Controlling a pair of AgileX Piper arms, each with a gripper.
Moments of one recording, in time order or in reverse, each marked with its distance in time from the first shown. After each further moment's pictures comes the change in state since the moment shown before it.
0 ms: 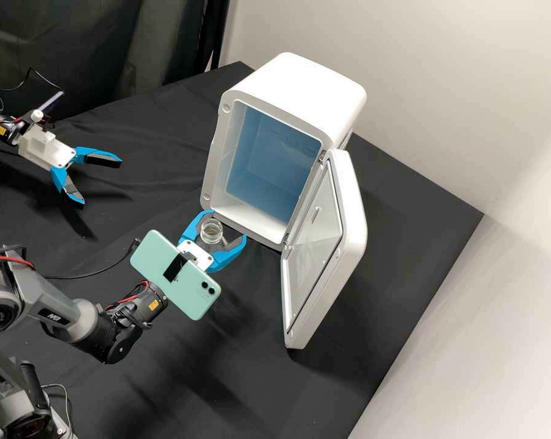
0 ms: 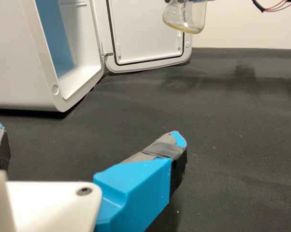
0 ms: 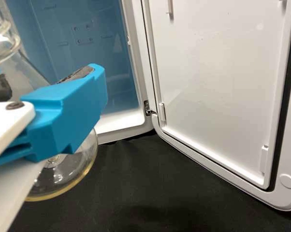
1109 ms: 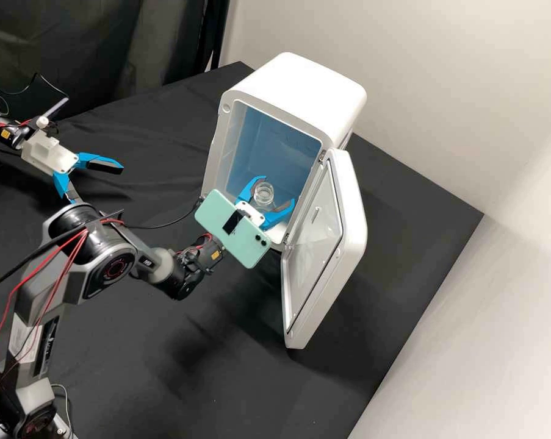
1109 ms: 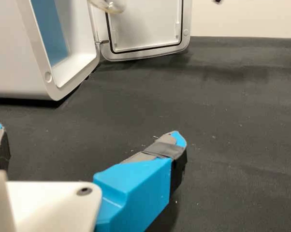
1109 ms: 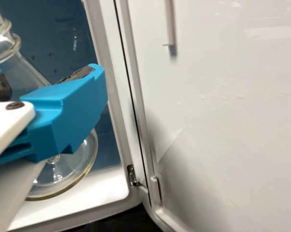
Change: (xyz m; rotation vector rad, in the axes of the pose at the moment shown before) left arm 0.009 -0.009 -0.004 0.000 -0.002 -0.043; right arm 0.165 -0.009 0.008 -0.022 0.007 0.108
